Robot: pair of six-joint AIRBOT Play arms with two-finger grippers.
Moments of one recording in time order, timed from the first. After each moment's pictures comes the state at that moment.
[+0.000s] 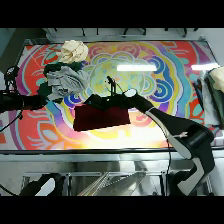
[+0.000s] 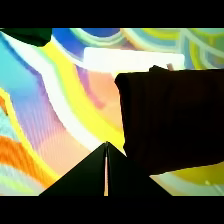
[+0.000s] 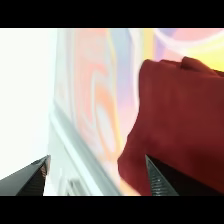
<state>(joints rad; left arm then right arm) 0.20 -1.06 1.12 1.20 -1.19 -1.33 0.54 -1.82 1.45 -0.15 0.87 1.14</state>
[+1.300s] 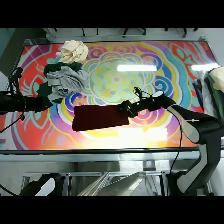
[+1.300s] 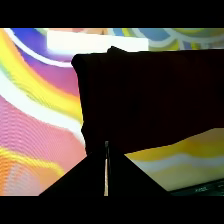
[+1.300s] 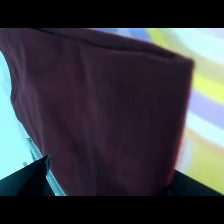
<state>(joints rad) 0.20 -1.06 1.12 1.08 -1.28 -1.33 0.20 -1.89 1.26 -0.38 1.16 1.11</state>
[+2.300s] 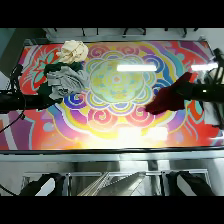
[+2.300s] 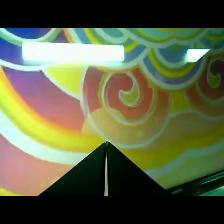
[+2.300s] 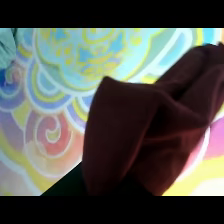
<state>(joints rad) 0.20 -1.06 1.12 0.96 -1.27 -1.28 -0.19 -0.93 1.17 -0.91 1.20 1.42</state>
